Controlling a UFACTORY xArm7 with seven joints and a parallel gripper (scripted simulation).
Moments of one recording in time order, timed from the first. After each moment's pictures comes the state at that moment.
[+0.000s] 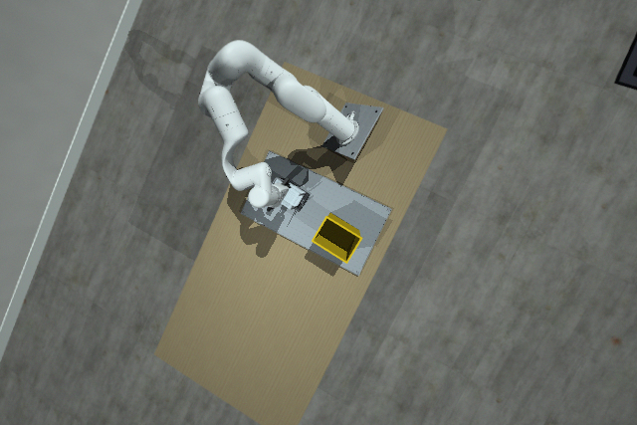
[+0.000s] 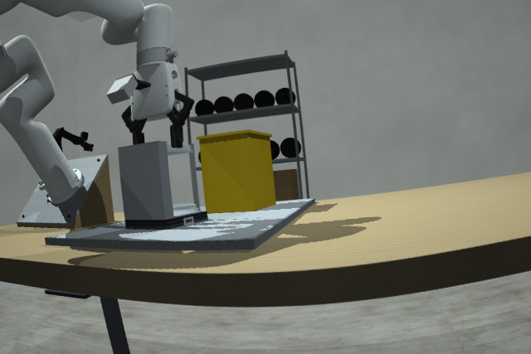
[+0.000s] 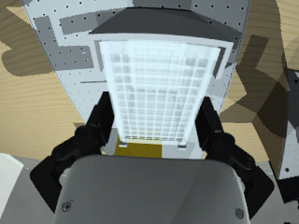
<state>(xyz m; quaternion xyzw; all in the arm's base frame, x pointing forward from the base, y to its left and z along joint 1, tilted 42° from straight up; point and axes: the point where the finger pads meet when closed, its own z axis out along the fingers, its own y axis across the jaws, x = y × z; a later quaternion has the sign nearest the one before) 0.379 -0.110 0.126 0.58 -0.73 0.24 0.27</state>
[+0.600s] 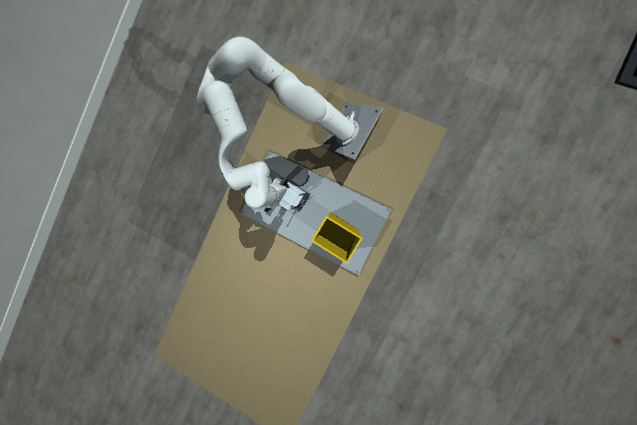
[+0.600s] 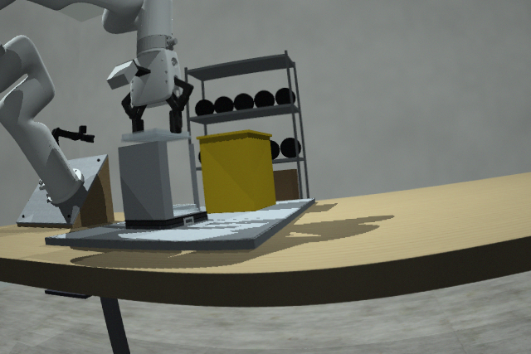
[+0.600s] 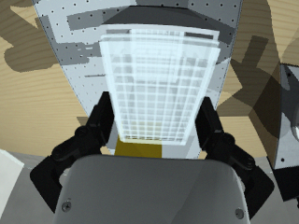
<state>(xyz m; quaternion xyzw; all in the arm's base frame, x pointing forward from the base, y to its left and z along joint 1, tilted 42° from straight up) 0.382 -0.093 0.146 0.58 -0.73 0.24 0.27</state>
